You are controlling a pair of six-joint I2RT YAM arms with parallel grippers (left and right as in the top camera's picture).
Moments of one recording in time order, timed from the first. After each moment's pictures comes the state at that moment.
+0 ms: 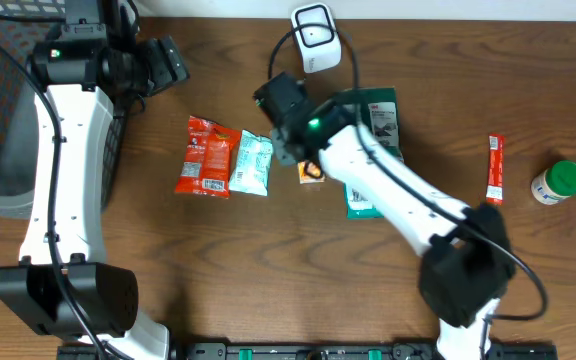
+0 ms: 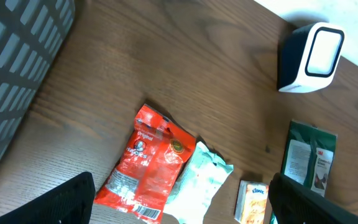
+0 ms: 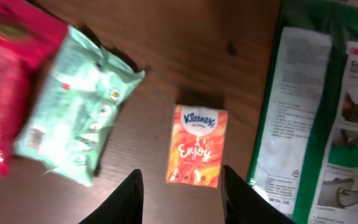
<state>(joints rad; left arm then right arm) 0.04 1.76 1.85 -1.10 0.17 -0.41 0.72 2.00 1.71 -0.90 0.25 0.39</state>
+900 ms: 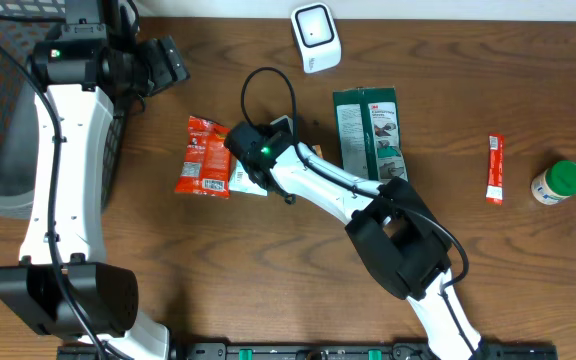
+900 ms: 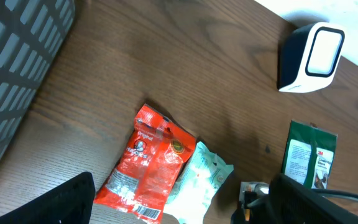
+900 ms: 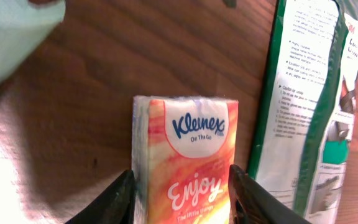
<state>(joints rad) 0.04 1.76 1.85 -1.10 0.17 -0.41 0.80 2.27 1.70 -0.92 0.60 0.40</state>
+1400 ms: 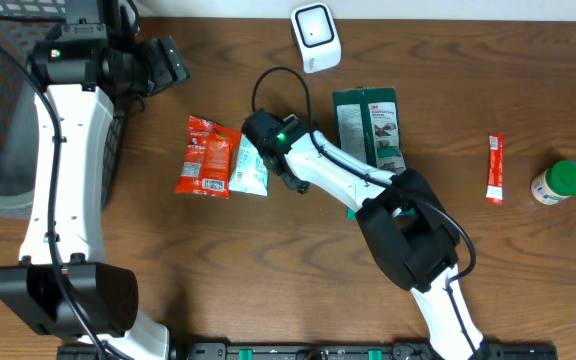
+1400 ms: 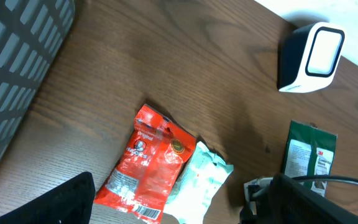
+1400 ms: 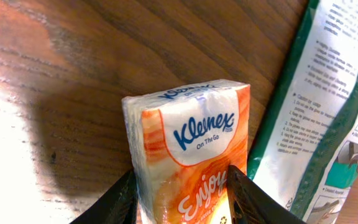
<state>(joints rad) 0.04 1.76 1.85 -1.10 0.17 -0.41 0.73 2.27 1.70 -0.93 0.48 0.22</state>
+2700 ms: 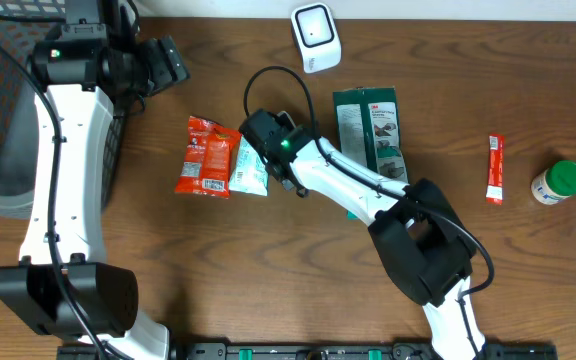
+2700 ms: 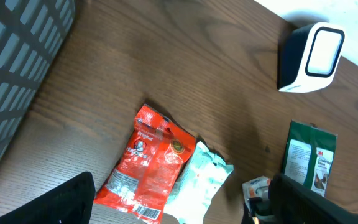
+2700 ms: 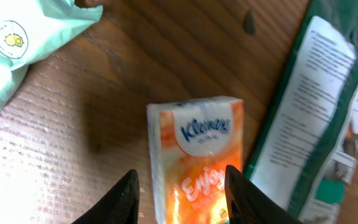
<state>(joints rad) 0.04 1.76 1.85 -1.10 0.17 -0.41 0.75 2.16 1.61 -0.79 0.46 0.15</state>
